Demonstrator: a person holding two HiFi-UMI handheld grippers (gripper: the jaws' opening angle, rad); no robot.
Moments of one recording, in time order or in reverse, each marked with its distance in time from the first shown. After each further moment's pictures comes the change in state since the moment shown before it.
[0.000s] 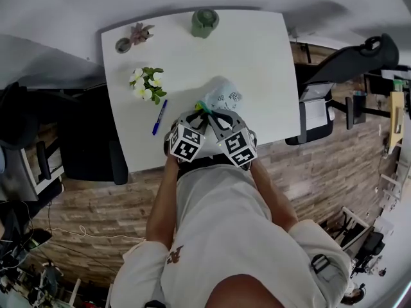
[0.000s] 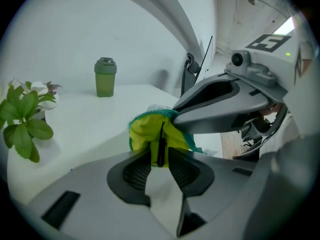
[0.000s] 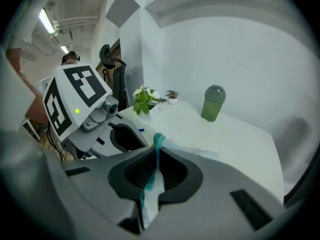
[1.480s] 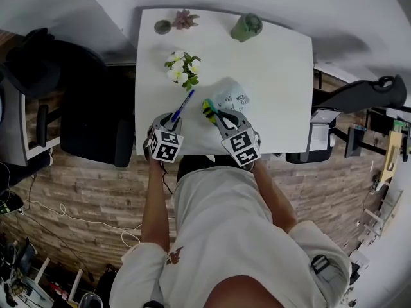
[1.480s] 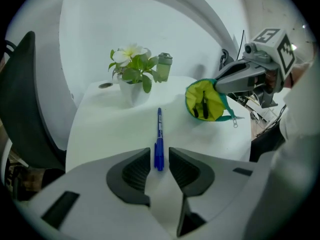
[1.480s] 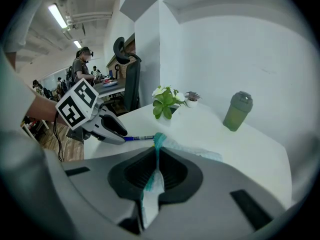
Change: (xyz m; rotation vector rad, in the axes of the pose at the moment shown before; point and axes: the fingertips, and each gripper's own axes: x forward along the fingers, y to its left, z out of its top) left arm -0.102 0.103 -0.129 -0.186 0.044 0.367; right arm 0.034 0.055 0.023 -0.106 0.024 0.090
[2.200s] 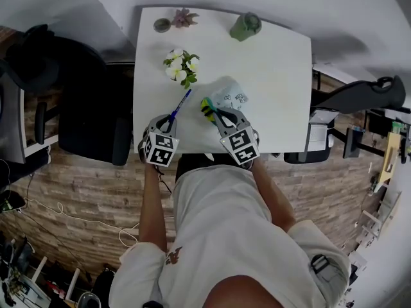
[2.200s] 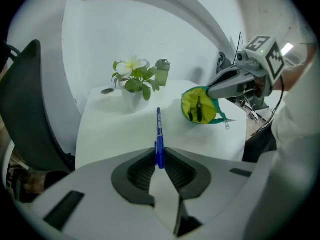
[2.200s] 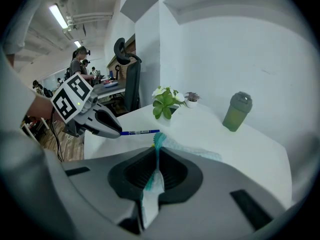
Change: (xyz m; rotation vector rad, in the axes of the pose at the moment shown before) left arm -0.023 -0.002 0.005 0.015 -0.031 0.001; right arm -0.002 -0.002 -0.001 -0.002 -0.009 0.003
